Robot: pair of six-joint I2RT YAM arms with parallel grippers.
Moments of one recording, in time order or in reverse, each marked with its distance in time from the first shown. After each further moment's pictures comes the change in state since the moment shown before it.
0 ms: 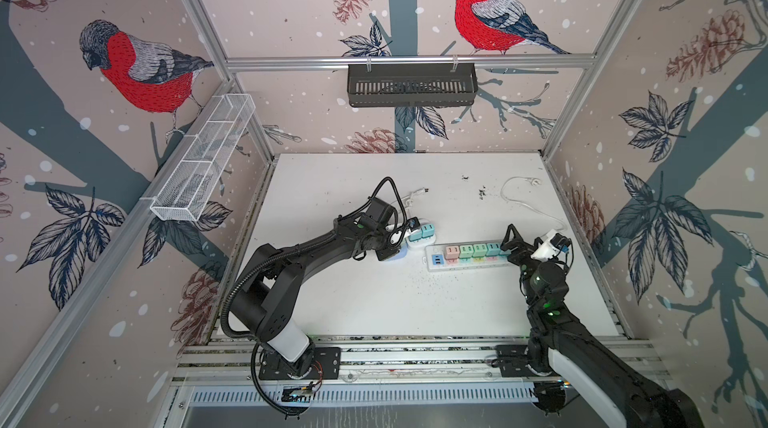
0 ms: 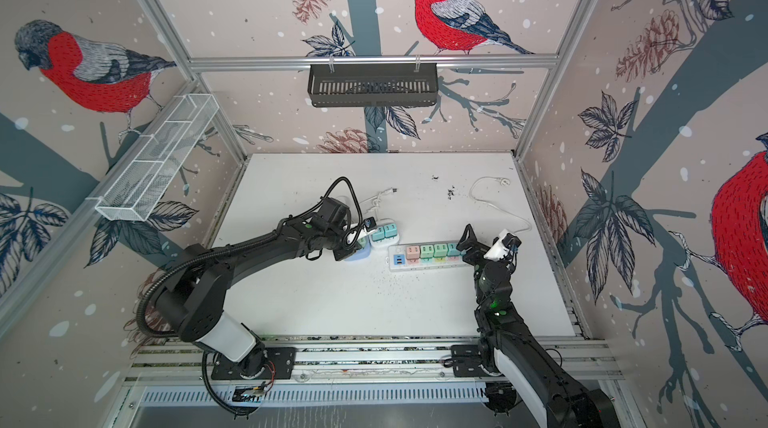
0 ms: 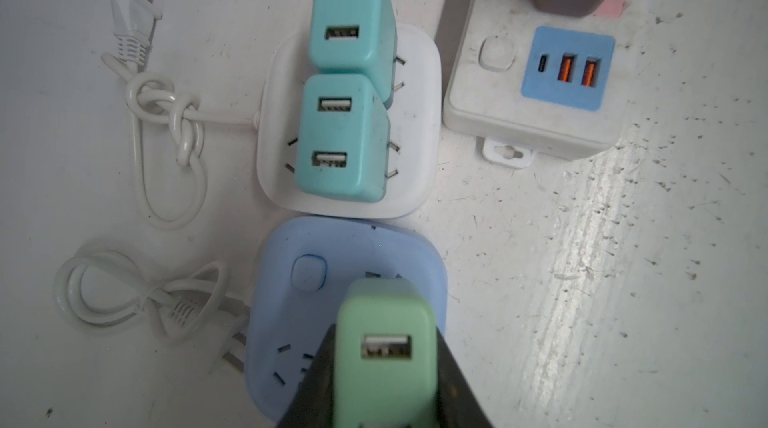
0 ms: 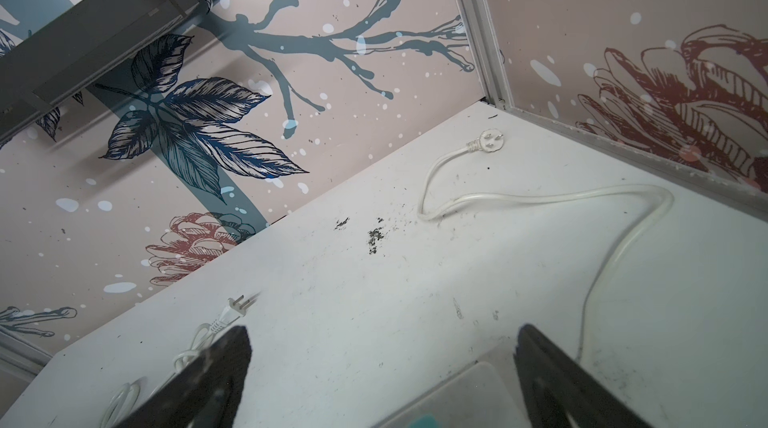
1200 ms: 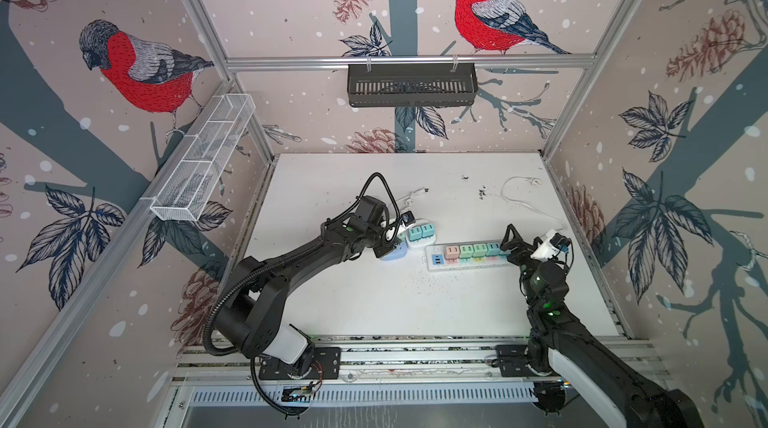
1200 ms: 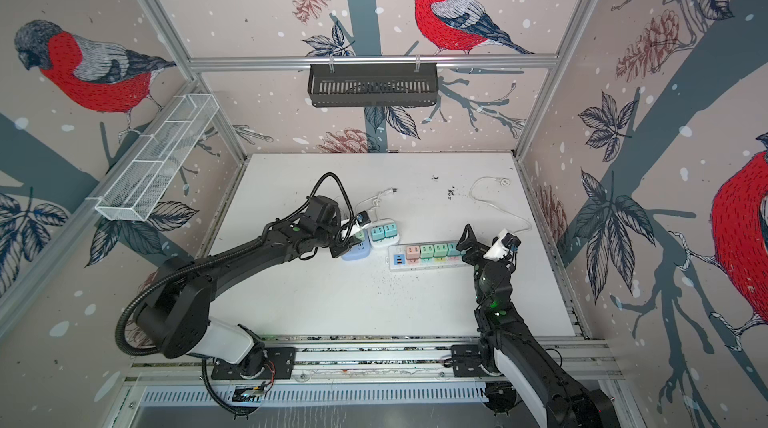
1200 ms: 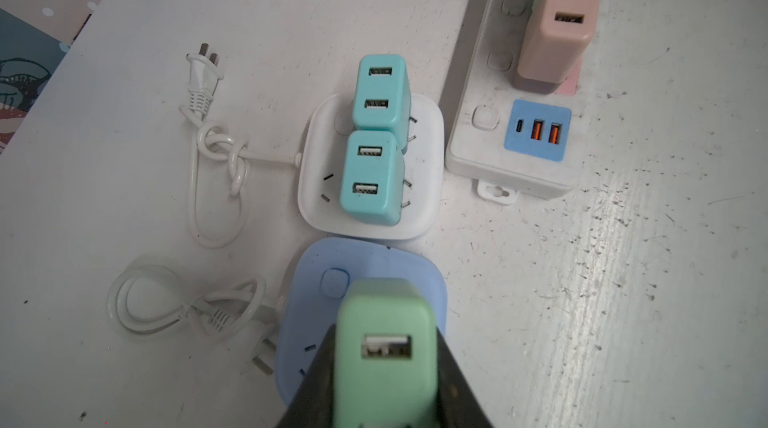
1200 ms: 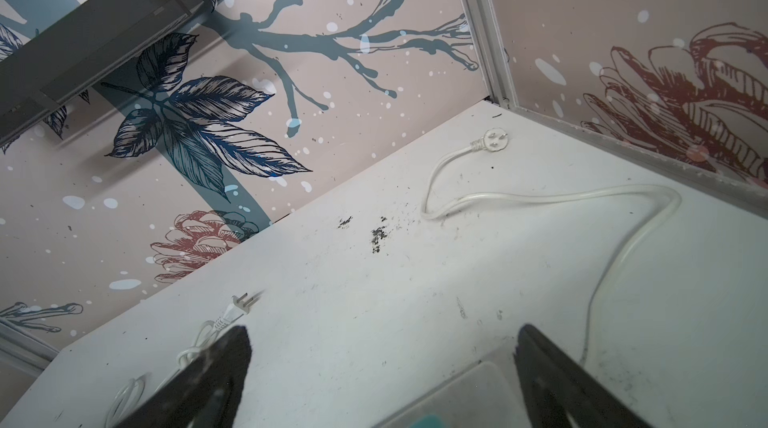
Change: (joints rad) left arm 0.043 -0.107 -0.063 0.097 0.102 -0.023; right arm 0.000 -0.002 0.000 0.000 -0.011 0.000
